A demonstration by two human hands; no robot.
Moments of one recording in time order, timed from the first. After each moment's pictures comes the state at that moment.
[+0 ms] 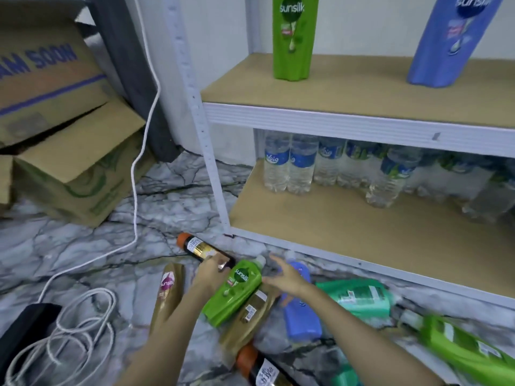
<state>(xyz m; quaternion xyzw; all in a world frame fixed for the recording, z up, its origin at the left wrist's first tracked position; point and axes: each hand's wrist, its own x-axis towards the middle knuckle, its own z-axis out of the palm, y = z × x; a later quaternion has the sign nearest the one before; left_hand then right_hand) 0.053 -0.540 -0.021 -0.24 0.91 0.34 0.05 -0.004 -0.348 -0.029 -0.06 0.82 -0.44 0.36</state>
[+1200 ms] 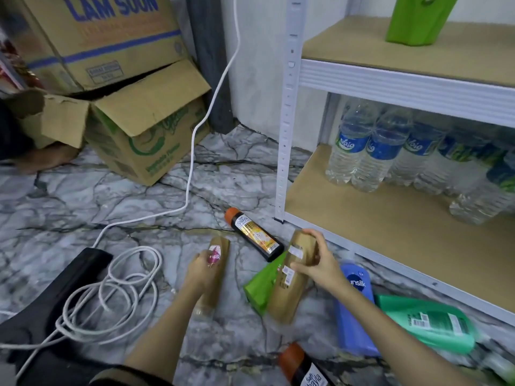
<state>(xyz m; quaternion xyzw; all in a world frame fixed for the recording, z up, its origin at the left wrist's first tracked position) 0.113 -0.665 -0.111 -0.42 0.83 0.38 0.01 -0.008 -0.414 -0.055 -0.19 0.78 -0.55 0.22</state>
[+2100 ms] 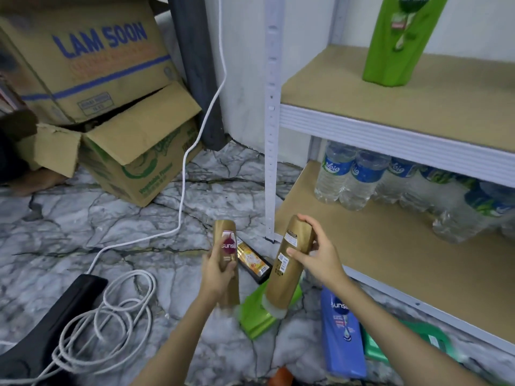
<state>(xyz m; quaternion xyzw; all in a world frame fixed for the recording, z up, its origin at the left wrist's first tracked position) 0.066 -0.611 -0.009 -0.32 0.80 0.49 -0.12 -0.050 -0.417 0.037 -0.23 0.78 -0.57 0.13</state>
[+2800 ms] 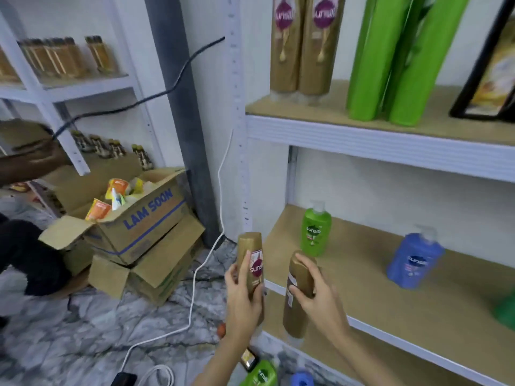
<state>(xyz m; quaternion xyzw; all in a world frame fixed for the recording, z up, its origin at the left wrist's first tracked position) 0.034 -0.512 0.481 -0.15 0.83 0.43 -0.31 -0.032 -0.359 0.504 -0.24 0.85 -0.47 0.00</state>
